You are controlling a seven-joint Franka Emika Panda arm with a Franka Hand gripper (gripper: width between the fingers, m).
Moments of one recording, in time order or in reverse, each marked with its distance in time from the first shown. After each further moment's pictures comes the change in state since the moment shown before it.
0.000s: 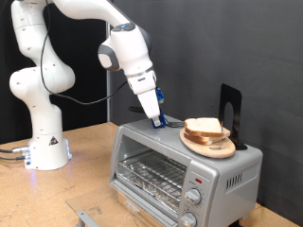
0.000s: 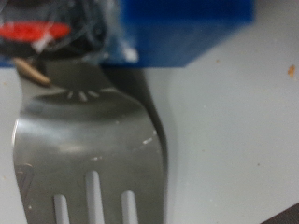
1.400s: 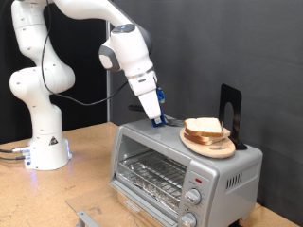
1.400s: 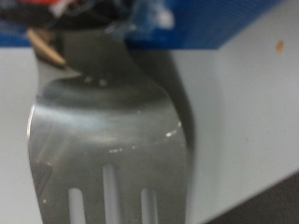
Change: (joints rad) arm 0.005 0.005 -0.001 0.008 0.070 0.000 -0.047
